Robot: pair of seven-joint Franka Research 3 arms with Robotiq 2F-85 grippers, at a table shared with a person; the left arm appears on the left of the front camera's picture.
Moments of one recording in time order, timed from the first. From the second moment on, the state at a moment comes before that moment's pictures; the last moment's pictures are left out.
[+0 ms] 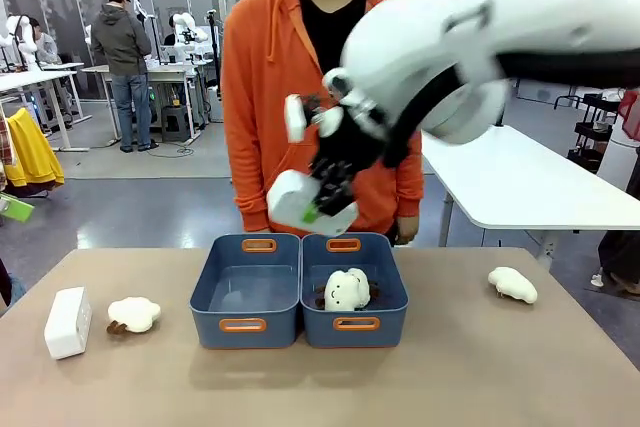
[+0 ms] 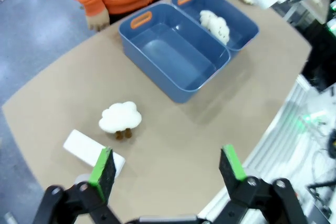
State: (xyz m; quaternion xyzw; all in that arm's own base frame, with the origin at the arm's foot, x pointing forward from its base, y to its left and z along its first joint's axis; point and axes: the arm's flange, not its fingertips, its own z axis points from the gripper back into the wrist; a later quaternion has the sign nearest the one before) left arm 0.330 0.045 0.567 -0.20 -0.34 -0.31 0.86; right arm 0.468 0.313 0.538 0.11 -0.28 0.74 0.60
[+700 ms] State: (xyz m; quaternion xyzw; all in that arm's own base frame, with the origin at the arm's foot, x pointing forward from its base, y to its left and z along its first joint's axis) left arm 0.330 0.046 0.567 -0.20 -0.34 -0.31 0.86; right arm 0.502 0.445 0.408 0.06 -0.21 0.70 0.68
